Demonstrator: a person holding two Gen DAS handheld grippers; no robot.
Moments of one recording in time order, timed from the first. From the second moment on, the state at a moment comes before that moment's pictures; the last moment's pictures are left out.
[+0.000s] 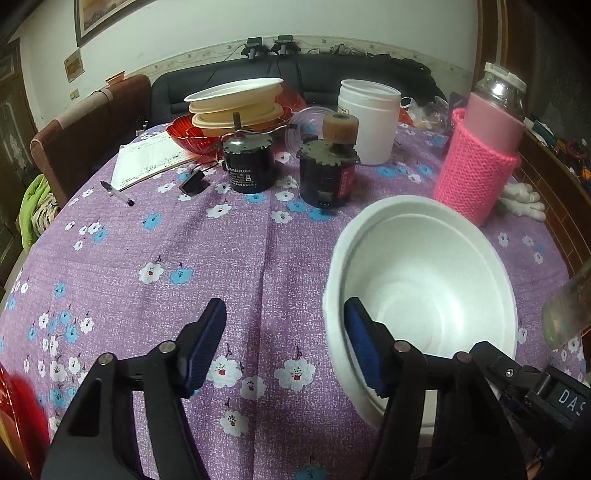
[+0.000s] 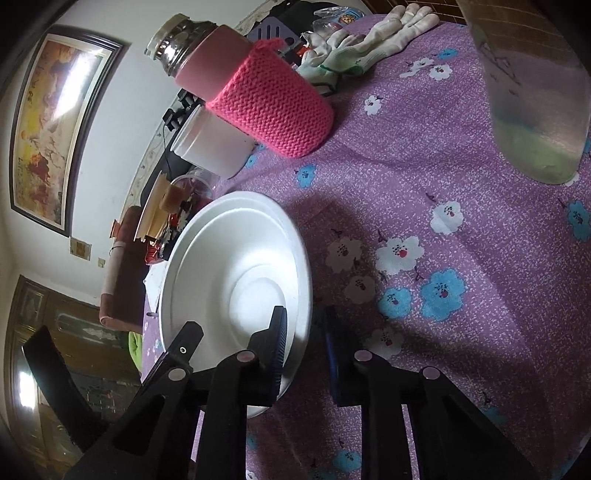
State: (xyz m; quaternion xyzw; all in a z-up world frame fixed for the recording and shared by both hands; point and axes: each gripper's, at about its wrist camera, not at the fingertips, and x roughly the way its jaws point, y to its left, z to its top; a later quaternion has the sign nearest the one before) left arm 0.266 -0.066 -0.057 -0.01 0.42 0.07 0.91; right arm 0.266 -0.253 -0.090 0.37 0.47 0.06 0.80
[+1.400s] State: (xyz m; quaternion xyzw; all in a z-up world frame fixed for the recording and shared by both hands) left arm 0.222 -0.065 -0.043 0.00 0.42 0.01 0.91; right arm 0.220 -0.242 -0.072 0.35 0.47 0.07 0.81
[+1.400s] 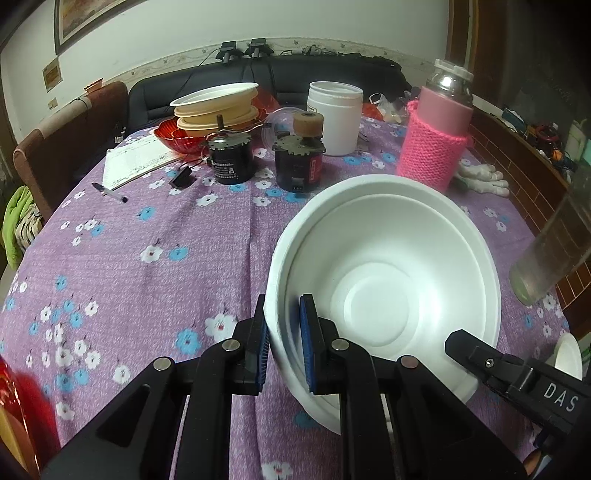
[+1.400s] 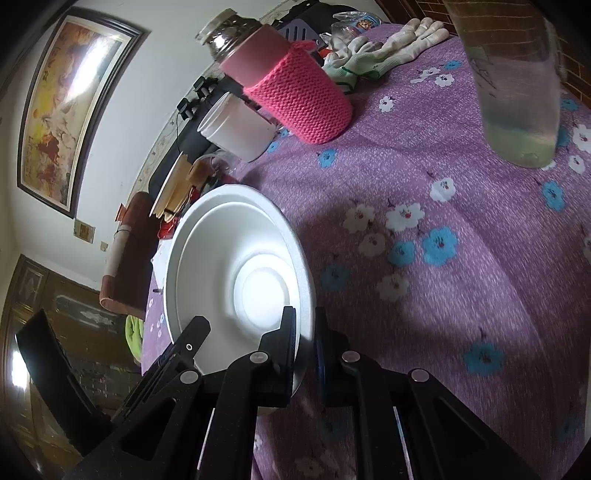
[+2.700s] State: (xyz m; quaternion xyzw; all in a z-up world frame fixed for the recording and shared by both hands) left arm 0.096 -0.027 -0.037 -0.01 0.41 0.01 0.91; right arm 0.088 -0.203 -0.042 0.30 0.47 0.08 0.82
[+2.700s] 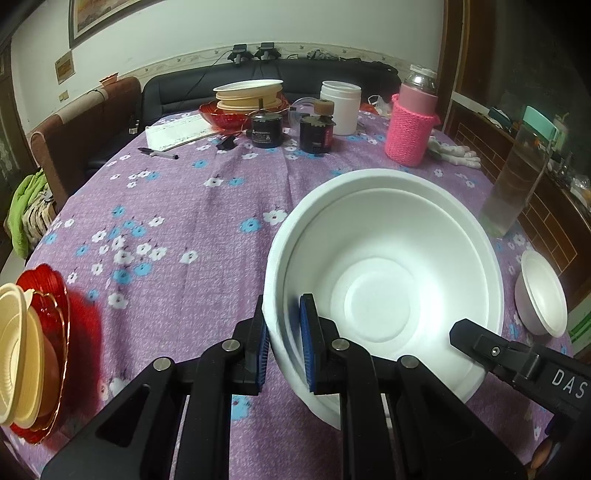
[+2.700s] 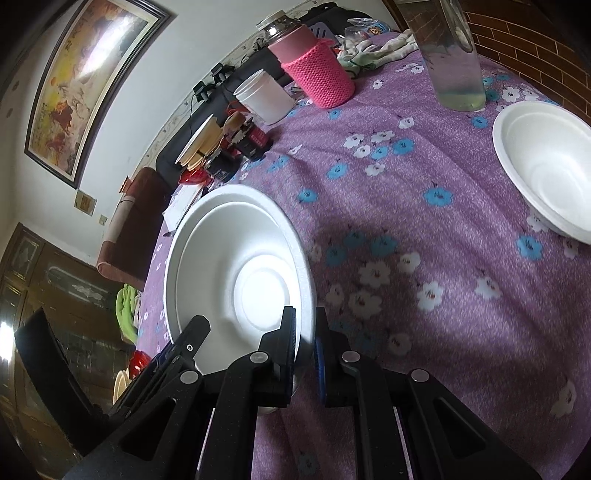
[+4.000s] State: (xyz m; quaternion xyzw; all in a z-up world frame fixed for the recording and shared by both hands) left arm 0.048 0.017 -0.027 -0.03 0.39 0.05 0.92; right arm 0.056 -0.158 -0.033 0.27 0.47 0.13 0.83
